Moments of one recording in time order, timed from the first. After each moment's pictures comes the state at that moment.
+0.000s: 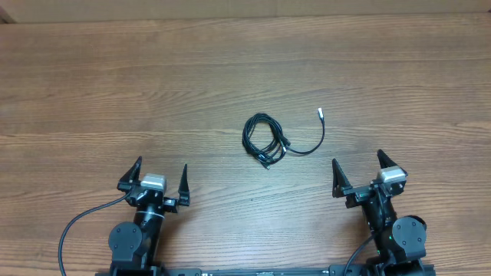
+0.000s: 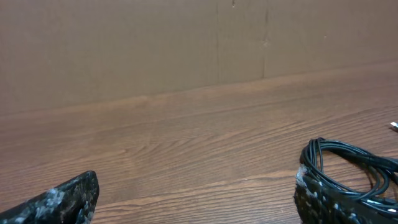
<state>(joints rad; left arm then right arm) -0.05 0.01 0.01 -0.07 0.11 0.08 0.19 0.01 0.02 -0.03 -0.02 0.04</state>
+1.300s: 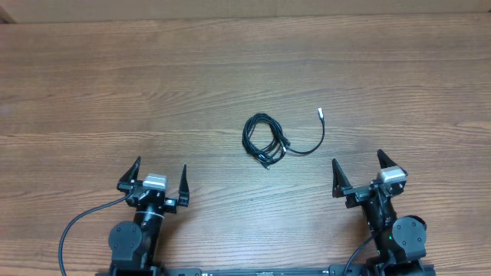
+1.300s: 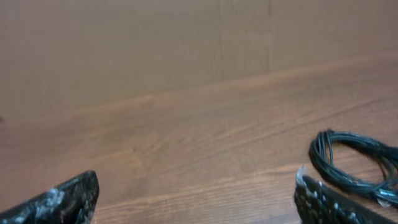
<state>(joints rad) -0.05 0.01 0.01 -0.09 0.09 0.14 0.19 0.01 0.02 -0.03 -0.02 0.04</state>
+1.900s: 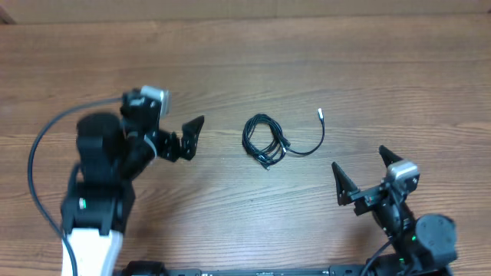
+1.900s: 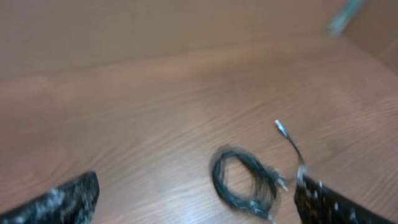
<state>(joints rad) -0.06 0.98 1.00 -0.51 0.42 0.03 0.19 0.22 0.45 -0.35 -0.17 0.04</state>
